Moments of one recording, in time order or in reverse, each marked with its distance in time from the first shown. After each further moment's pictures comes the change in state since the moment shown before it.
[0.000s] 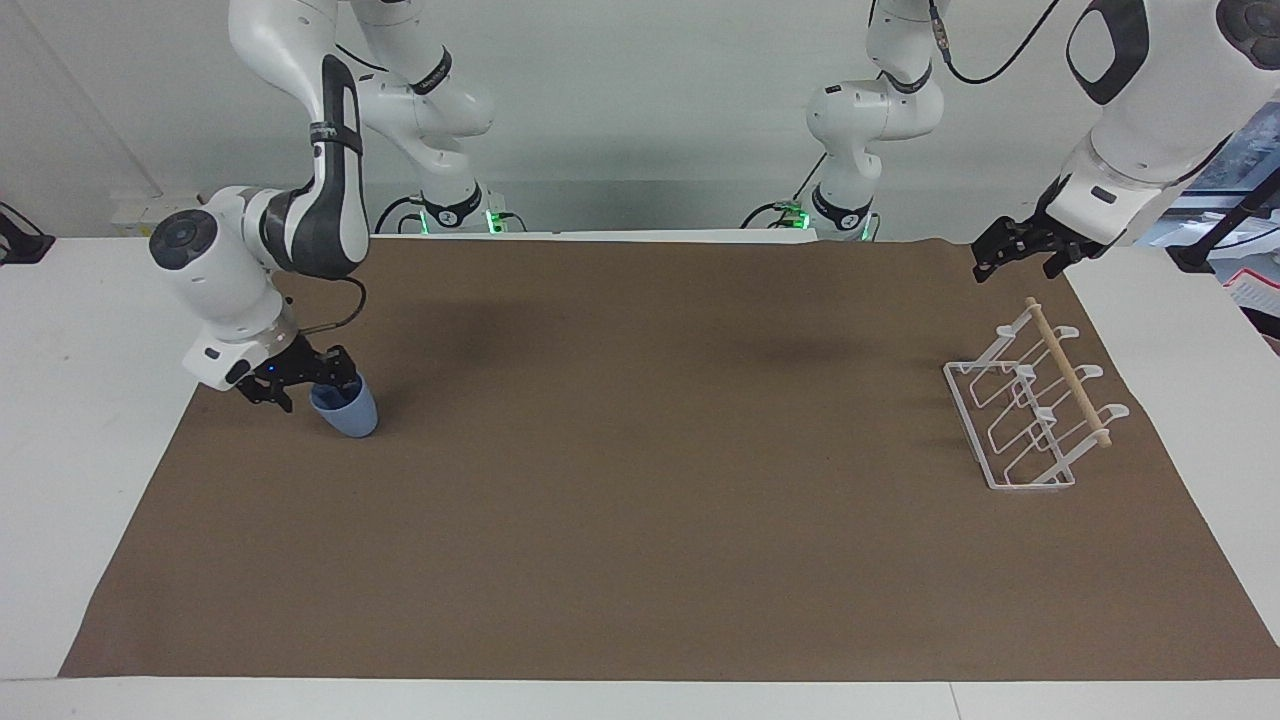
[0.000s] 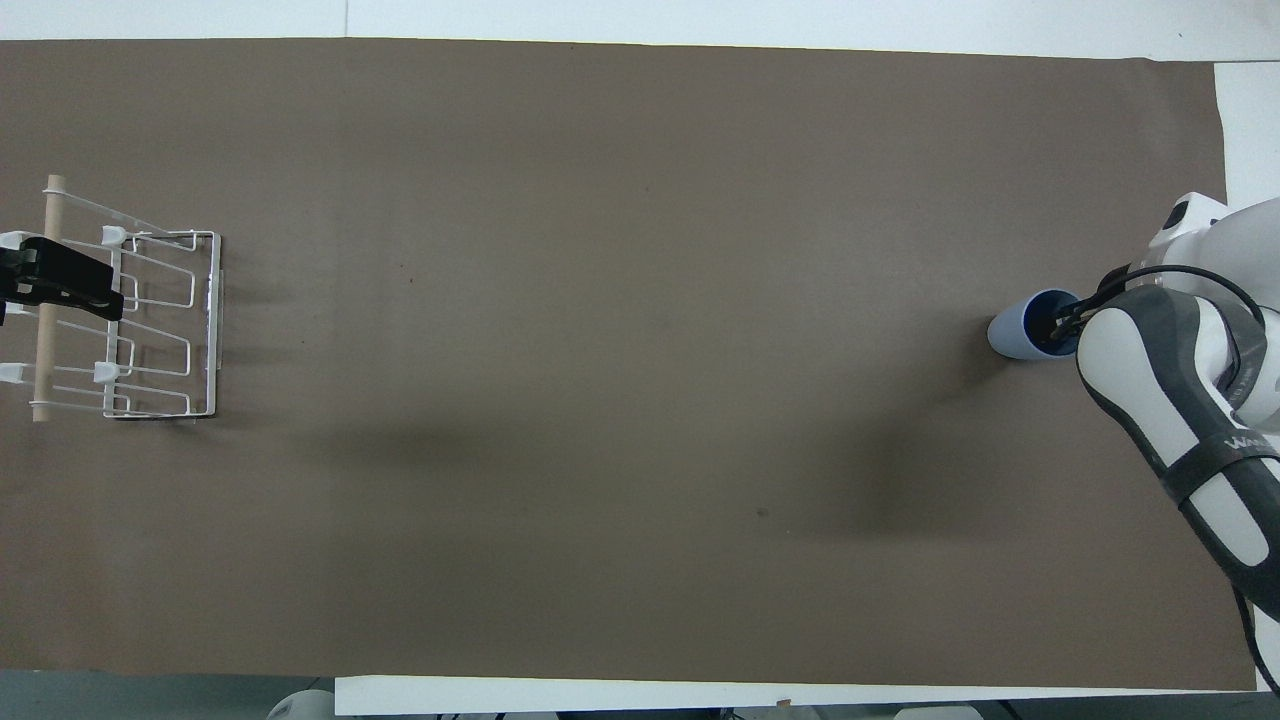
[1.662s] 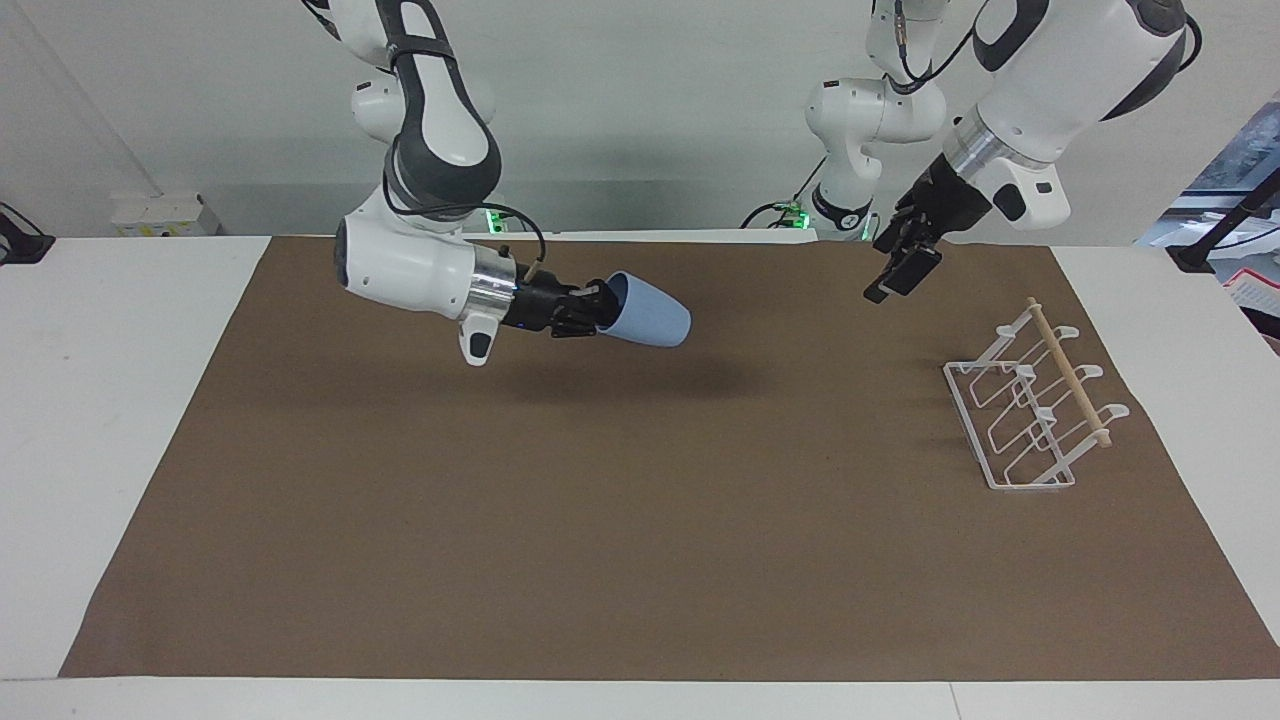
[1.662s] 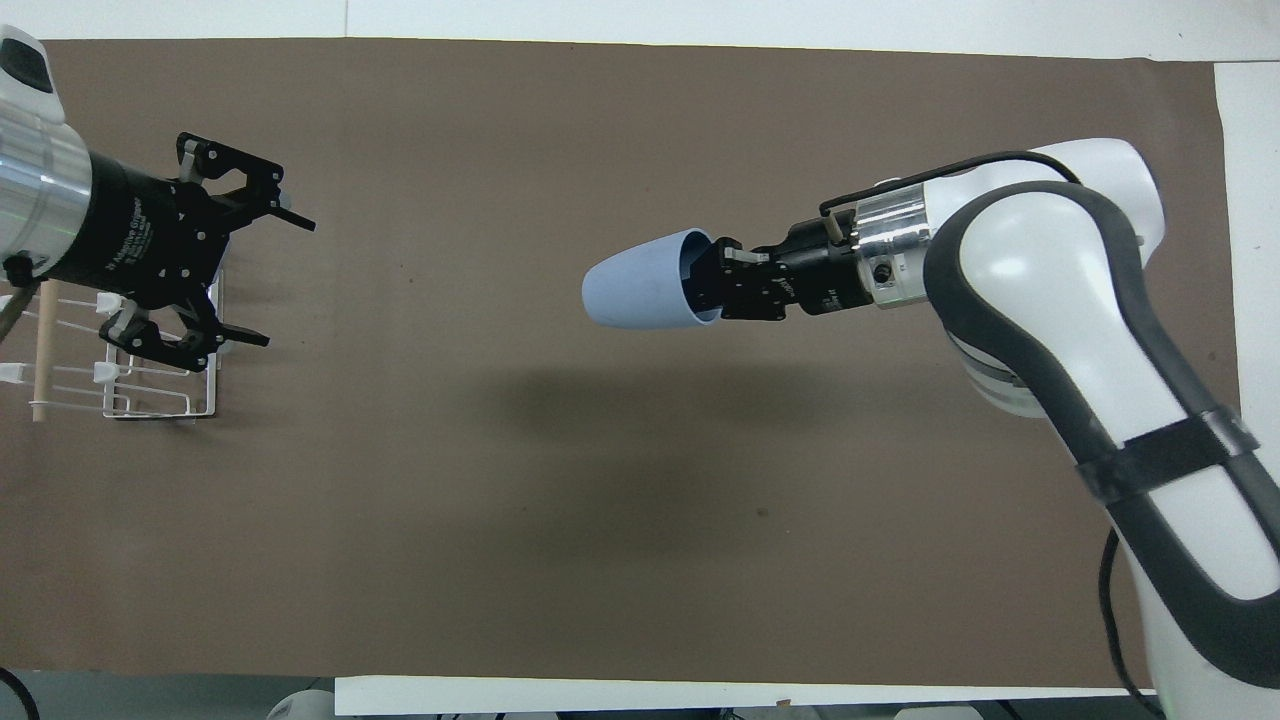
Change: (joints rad) left arm -0.213 -0.004 -0.015 0.001 -0.327 0.185 -1.461; right arm 0.341 -0.005 0.160 0.210 1.209 -0.250 0.364
